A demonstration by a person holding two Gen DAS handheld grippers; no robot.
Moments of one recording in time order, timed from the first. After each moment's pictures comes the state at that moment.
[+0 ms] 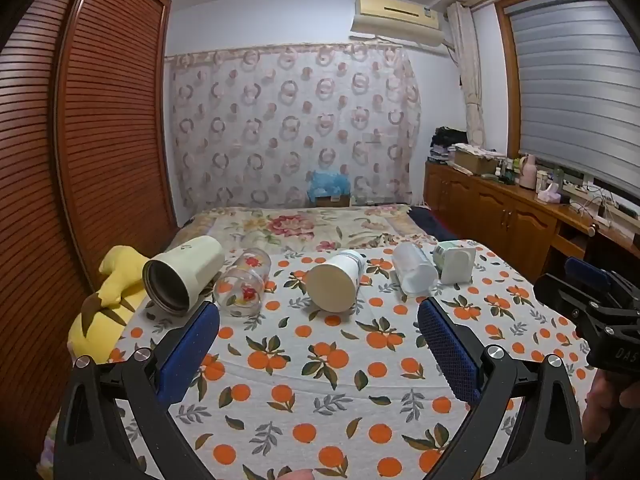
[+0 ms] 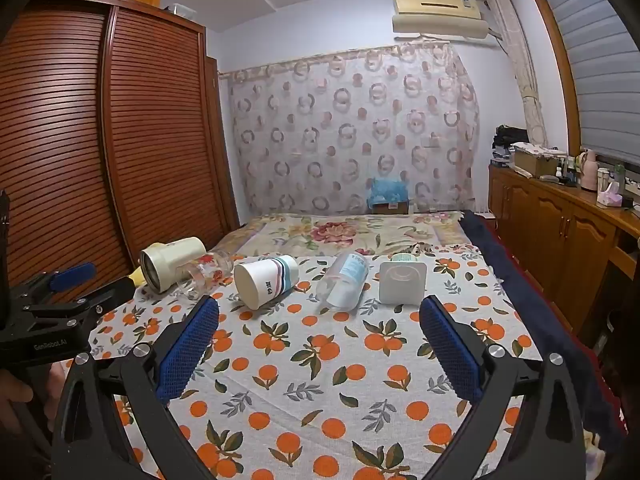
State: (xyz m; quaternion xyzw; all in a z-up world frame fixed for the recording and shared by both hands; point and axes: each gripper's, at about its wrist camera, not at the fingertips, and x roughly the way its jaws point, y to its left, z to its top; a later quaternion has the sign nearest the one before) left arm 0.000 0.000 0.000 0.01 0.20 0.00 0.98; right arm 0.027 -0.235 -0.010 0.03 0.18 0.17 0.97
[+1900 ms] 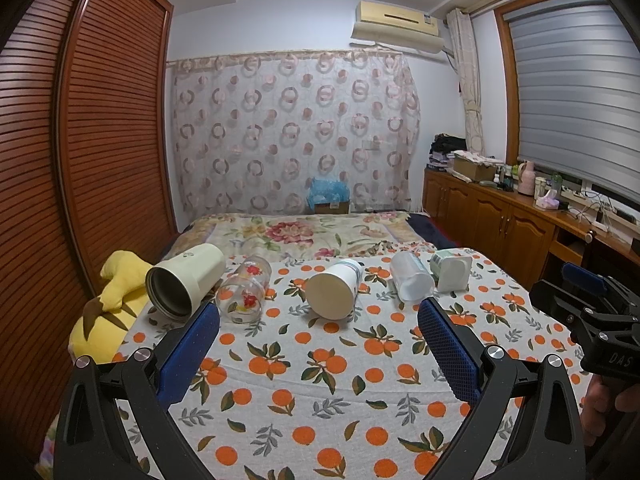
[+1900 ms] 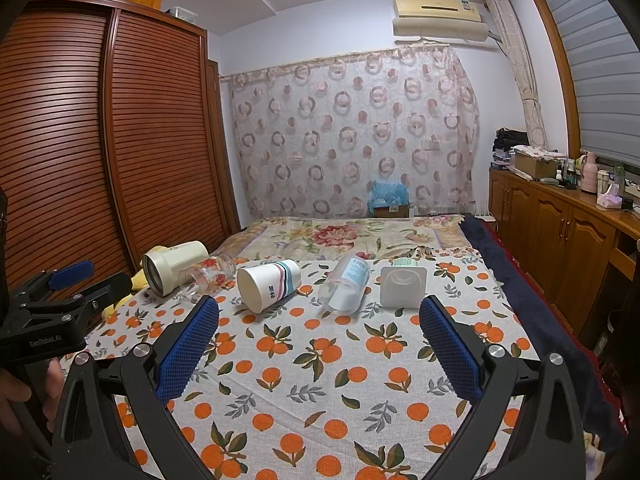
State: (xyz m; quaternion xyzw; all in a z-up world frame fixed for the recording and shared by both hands) left arm 0.001 -0.002 0.004 0.01 0.19 0.00 0.98; right arm 0.027 -0.235 -0.009 0.03 0.18 0.17 0.97
